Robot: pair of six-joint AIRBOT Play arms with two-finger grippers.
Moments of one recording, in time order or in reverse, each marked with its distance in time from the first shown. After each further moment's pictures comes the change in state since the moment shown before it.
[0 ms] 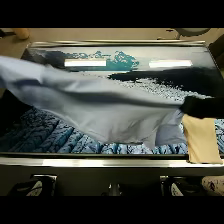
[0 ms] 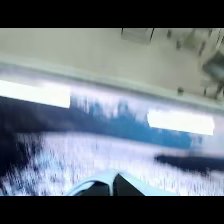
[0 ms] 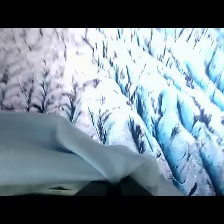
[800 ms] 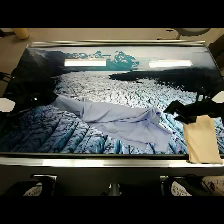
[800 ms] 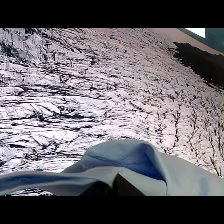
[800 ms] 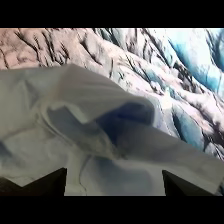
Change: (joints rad) left arm -0.143 -0.285 -0.381 -0.204 0.242 0.043; right arm -0.172 -0.341 -0.194 0.171 -0.205 -0.116
